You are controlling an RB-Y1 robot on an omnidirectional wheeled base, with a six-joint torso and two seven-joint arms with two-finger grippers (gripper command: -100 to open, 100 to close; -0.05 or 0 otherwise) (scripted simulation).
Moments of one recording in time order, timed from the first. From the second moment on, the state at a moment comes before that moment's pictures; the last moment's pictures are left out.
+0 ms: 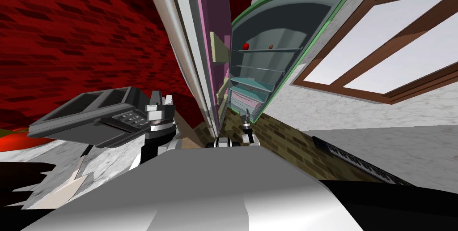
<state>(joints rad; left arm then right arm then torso) 0.53 0.02 0.07 -2.32 -0.04 -0.56 -0.09 0.01 -0.01 -0.10 -1.06 0.22 -1.00 2.48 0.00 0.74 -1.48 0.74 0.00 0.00</state>
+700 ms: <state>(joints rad) 0.53 0.02 0.07 -2.32 -0.04 -0.56 -0.09 -0.04 -0.02 -0.11 -1.09 0.22 -0.93 2.46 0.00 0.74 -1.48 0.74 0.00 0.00</state>
